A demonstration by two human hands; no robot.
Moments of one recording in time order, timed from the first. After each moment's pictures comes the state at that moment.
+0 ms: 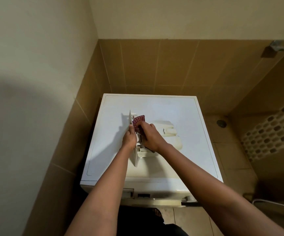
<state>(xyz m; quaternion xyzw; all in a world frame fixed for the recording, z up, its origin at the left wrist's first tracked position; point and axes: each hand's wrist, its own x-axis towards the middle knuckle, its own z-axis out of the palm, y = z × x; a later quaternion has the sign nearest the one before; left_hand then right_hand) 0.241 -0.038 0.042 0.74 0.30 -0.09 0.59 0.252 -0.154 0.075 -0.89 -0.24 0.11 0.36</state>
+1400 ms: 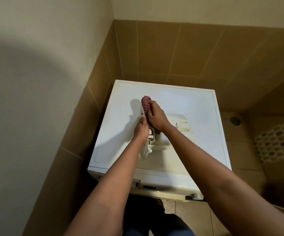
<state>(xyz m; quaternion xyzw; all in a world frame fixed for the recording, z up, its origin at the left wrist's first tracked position) 0.248 -0.041 0.037 0.72 0.32 -0.11 0.60 0.301 -0.117 0.073 -0.88 -0.15 0.12 0.44</state>
